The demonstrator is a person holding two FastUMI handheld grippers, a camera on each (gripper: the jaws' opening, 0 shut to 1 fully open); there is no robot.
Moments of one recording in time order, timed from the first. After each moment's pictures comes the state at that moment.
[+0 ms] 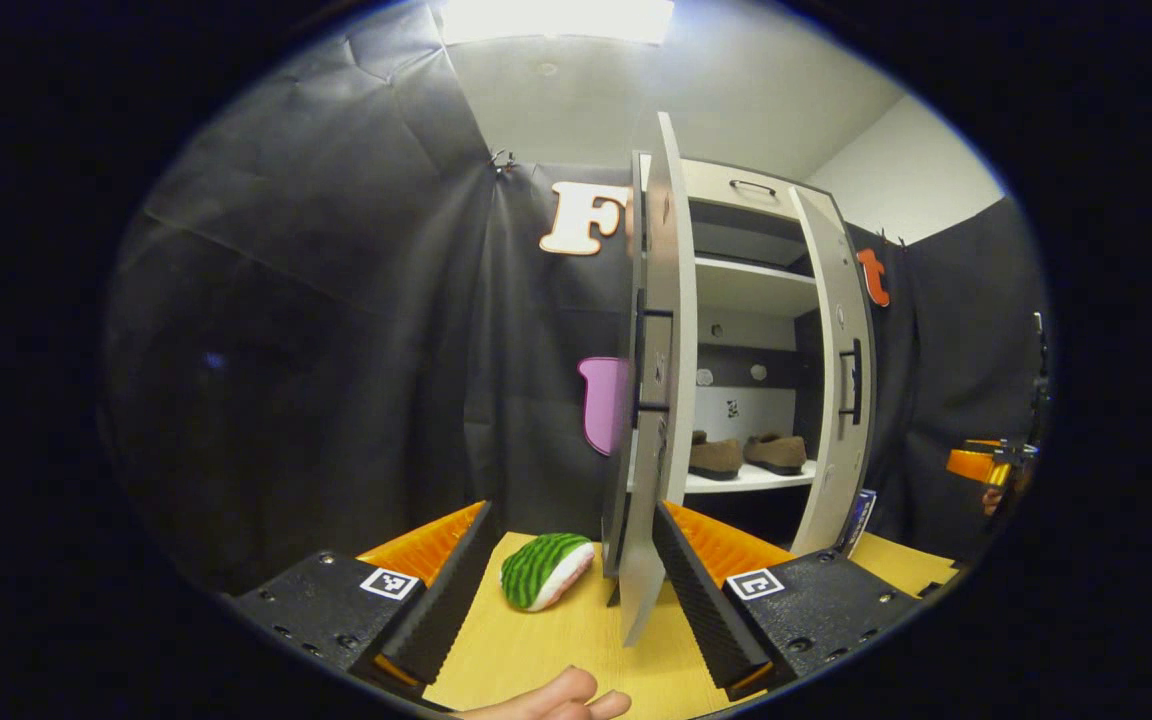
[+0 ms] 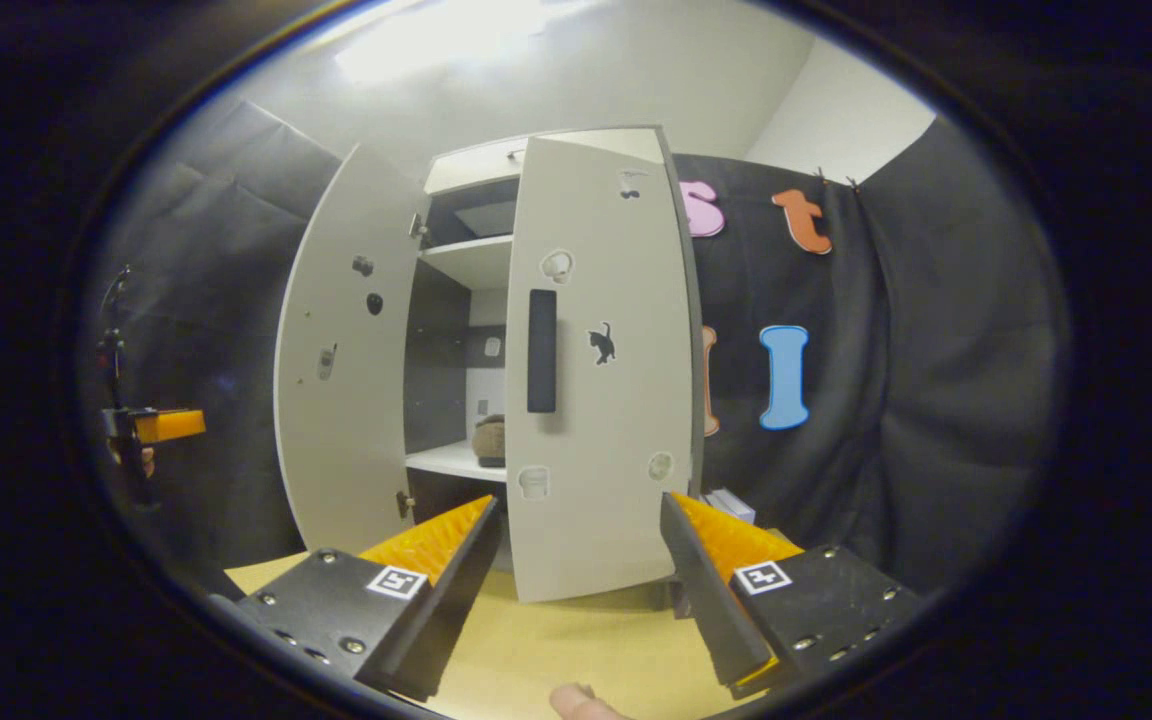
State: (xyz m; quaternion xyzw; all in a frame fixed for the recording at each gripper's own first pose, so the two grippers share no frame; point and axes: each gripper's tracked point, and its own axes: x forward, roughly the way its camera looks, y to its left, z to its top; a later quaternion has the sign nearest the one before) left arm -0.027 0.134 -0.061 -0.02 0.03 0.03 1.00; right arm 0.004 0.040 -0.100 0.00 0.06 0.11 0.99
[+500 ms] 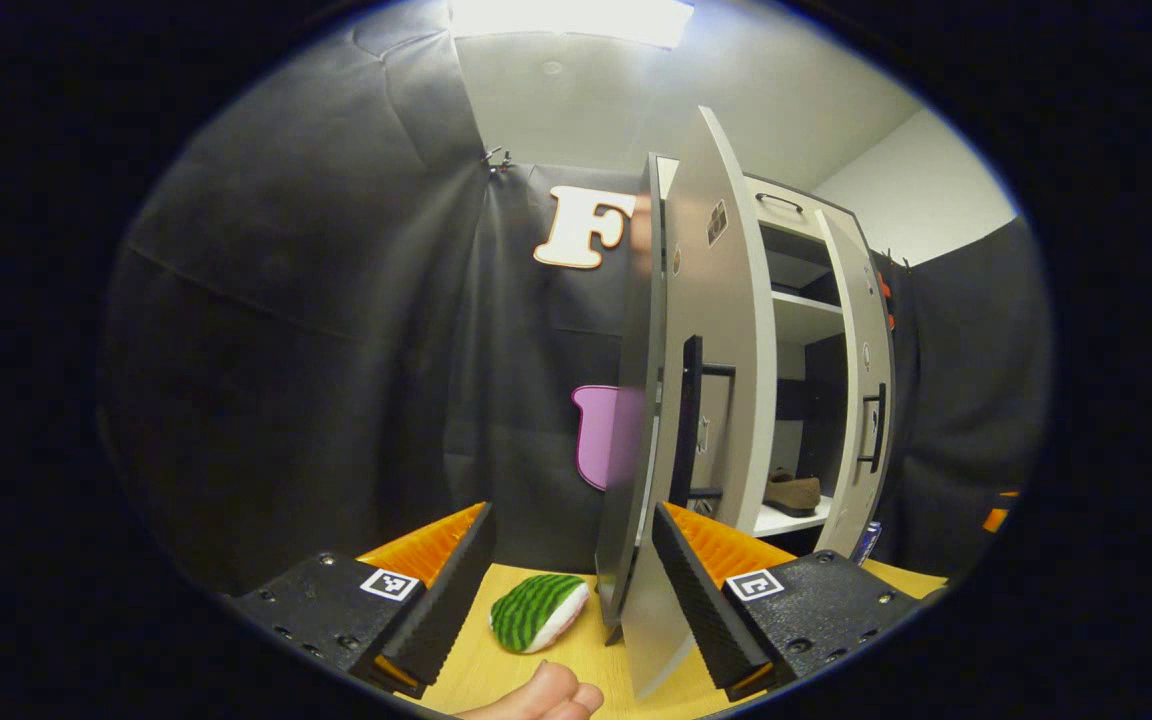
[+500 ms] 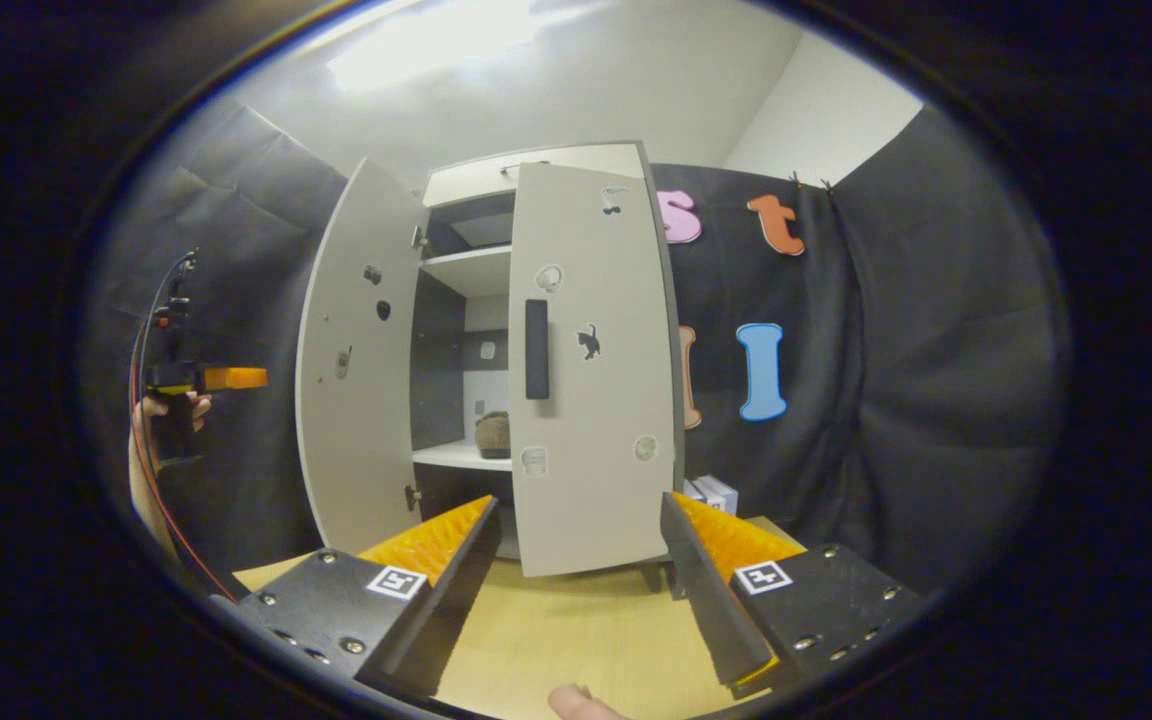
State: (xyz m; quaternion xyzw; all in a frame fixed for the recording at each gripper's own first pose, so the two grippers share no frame) left arm 0.069 0.166 -0.026 -0.03 0.02 0.01 1.00; right arm -0.046 0.027 -0.100 0.01 0.04 0.09 1.00
